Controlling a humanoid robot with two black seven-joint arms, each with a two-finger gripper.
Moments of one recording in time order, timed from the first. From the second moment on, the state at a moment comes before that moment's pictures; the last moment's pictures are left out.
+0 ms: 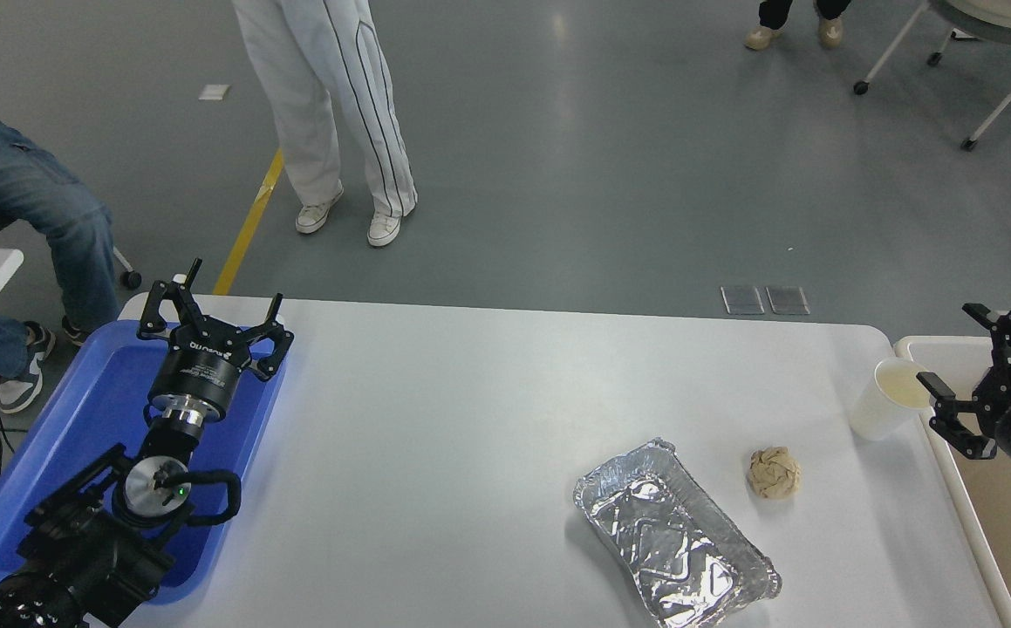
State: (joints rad) left arm -0.52 0.21 -0.98 -0.54 -0.09 -0.62 -0.36; right arm 0.52 -1.05 0.19 1.12 -0.06 0.25 0.47
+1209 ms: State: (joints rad) left arm -0.52 0.21 -0.98 -0.54 -0.09 -0.62 -0.36; right arm 1.47 -1.02 -1.01 1.16 -0.36 0.52 0.46
